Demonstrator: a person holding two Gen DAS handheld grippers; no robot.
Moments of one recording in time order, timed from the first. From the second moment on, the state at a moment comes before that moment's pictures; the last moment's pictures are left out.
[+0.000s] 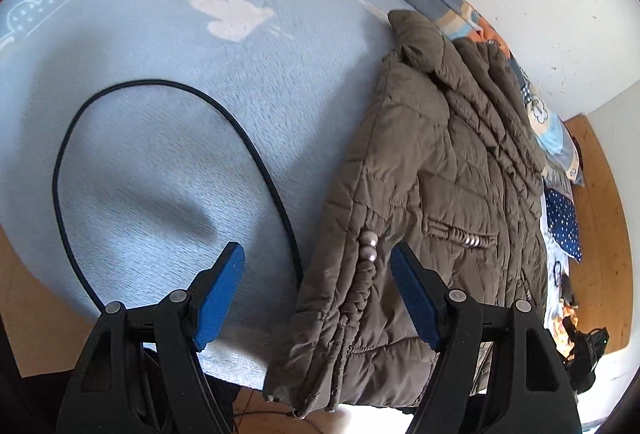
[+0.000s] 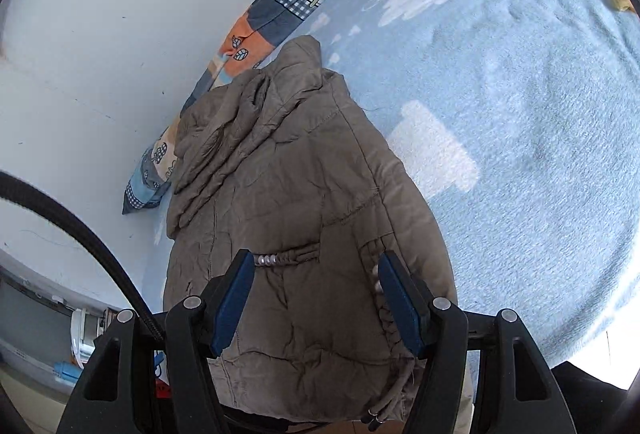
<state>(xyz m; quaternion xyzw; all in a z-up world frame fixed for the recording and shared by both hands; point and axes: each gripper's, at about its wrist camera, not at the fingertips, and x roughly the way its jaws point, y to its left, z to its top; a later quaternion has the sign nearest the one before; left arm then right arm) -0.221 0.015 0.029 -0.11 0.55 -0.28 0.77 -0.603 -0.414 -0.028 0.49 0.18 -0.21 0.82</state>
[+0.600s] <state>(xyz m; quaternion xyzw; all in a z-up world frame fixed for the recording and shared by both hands) -0.233 0.003 0.024 -0.09 0.56 -0.31 0.76 -0.678 -0.415 0.020 0.42 0.16 -0.27 0.85</state>
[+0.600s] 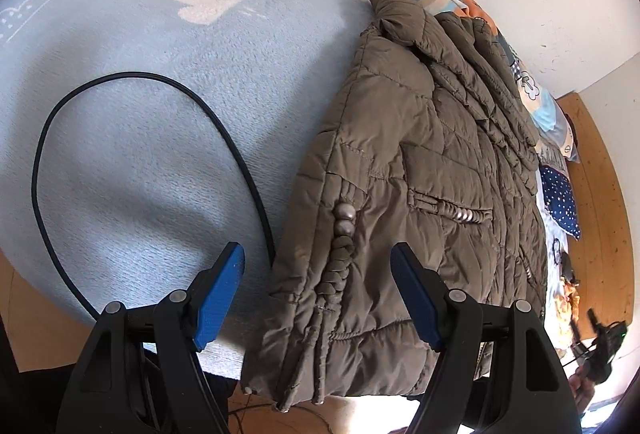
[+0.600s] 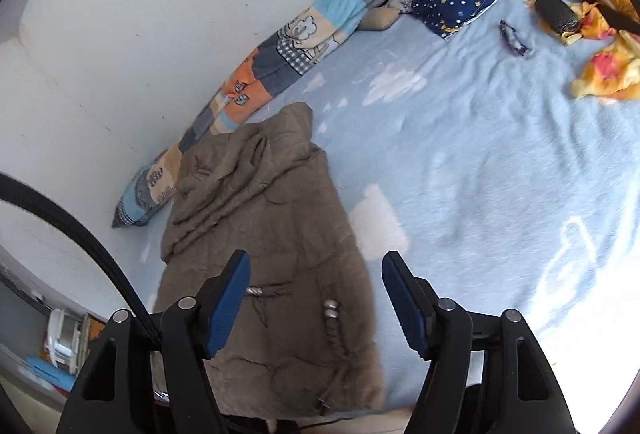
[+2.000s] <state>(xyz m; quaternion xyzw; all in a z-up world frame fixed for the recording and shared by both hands) -0.231 0.004 0.014 -0.12 0.58 -0.33 0.73 -0.574 -0.393 -0.083 0.49 0.29 -0.17 0.80</state>
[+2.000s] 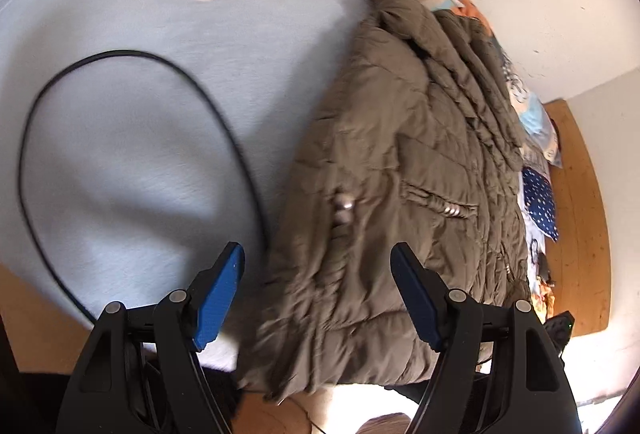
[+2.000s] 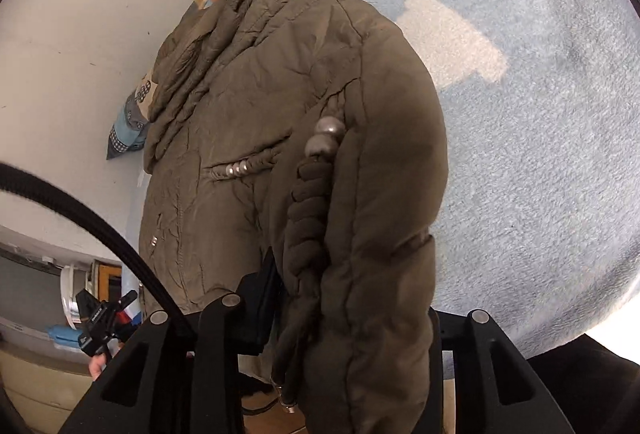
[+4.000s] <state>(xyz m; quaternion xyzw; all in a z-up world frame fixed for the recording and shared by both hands) -0.265 -0.005 0.019 -0.04 0.56 -0.35 0.75 -0.633 -0.384 -0.078 0.58 0.19 -0.14 0.78</state>
